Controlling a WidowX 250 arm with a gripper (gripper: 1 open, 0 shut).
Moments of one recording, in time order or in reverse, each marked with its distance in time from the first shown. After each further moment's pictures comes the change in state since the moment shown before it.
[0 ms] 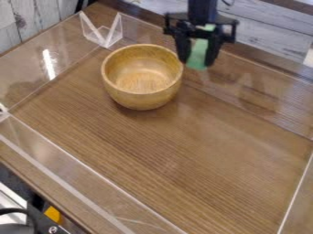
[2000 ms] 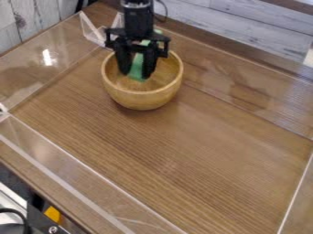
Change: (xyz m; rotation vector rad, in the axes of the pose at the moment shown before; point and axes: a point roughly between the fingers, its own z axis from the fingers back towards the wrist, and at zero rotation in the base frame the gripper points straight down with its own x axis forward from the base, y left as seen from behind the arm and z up) arm -0.015 0.081 -0.037 0.054 0.065 0.037
